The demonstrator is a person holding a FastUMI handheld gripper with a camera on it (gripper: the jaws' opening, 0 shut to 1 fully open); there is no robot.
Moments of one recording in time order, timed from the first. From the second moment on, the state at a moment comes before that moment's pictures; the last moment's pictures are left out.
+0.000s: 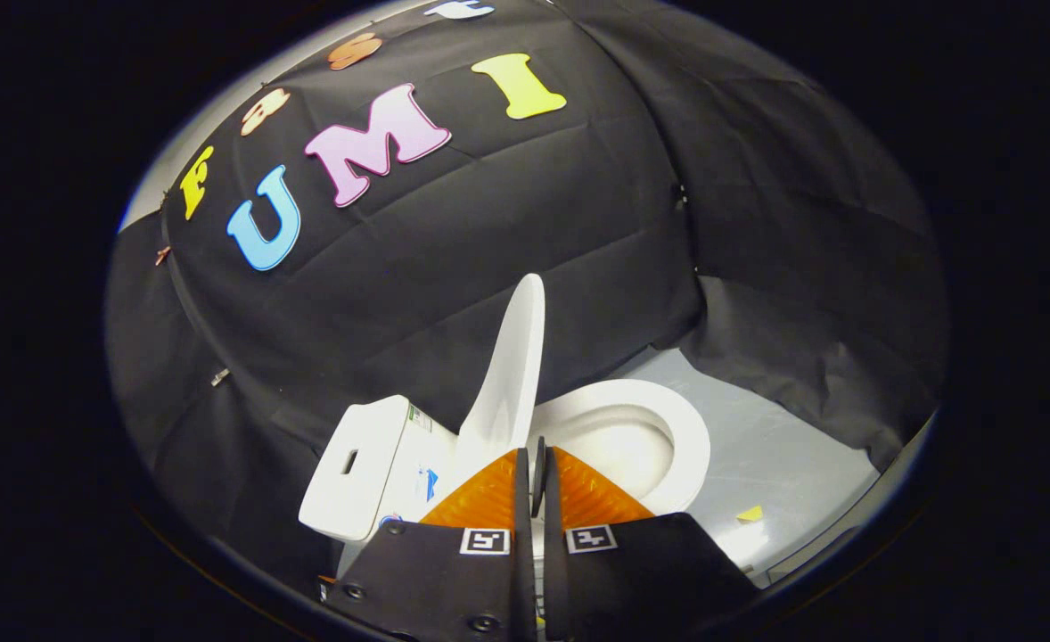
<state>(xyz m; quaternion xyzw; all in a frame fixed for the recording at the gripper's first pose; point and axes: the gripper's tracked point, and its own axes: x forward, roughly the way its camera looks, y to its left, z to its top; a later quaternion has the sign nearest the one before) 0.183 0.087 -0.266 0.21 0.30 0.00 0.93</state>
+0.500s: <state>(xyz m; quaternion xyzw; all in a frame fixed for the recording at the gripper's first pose) 0.180 0.189 -0.212 0.12 0.27 0.02 0.96</state>
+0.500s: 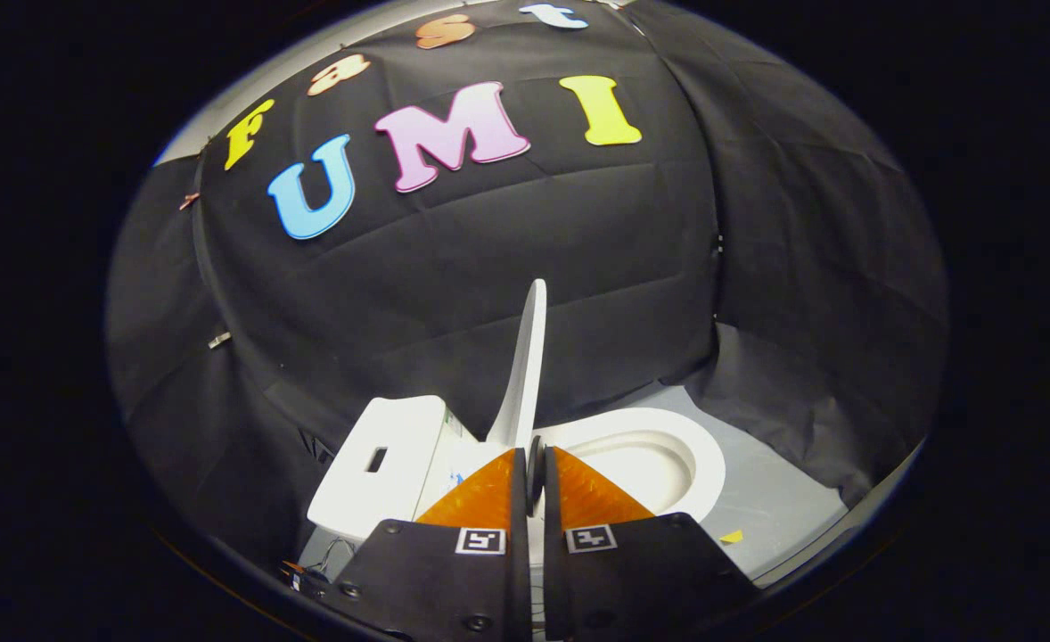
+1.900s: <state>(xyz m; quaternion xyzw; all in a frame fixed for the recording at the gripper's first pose) 0.161 0.421 -0.203 -0.07 0.22 0.09 0.97</state>
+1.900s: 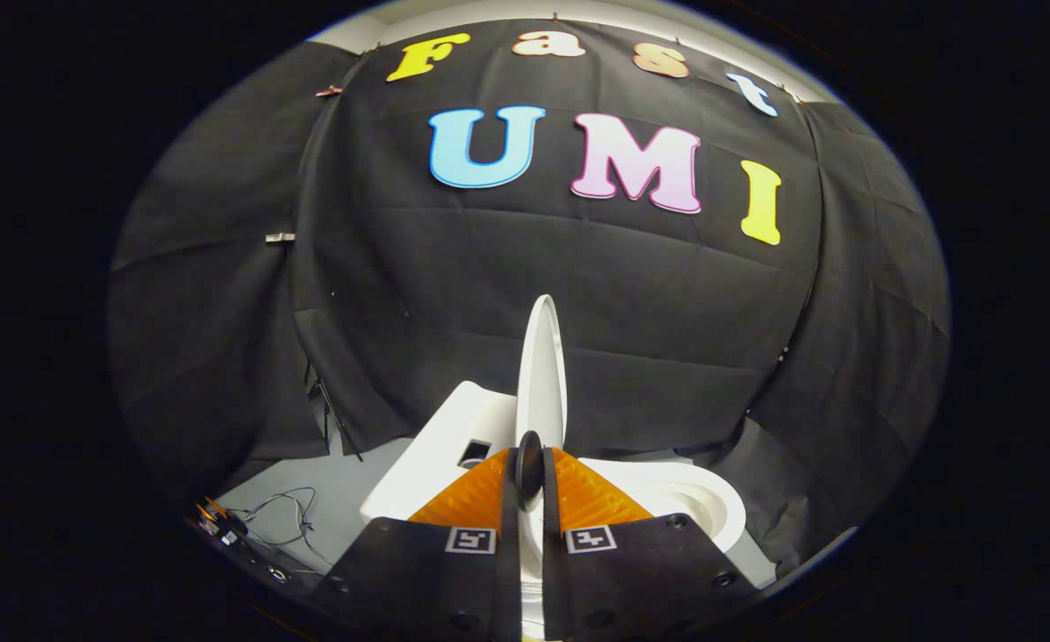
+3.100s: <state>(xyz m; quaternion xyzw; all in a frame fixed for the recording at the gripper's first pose) 0.116 0.383 -0.110 -0.07 0.14 0.11 0.98</state>
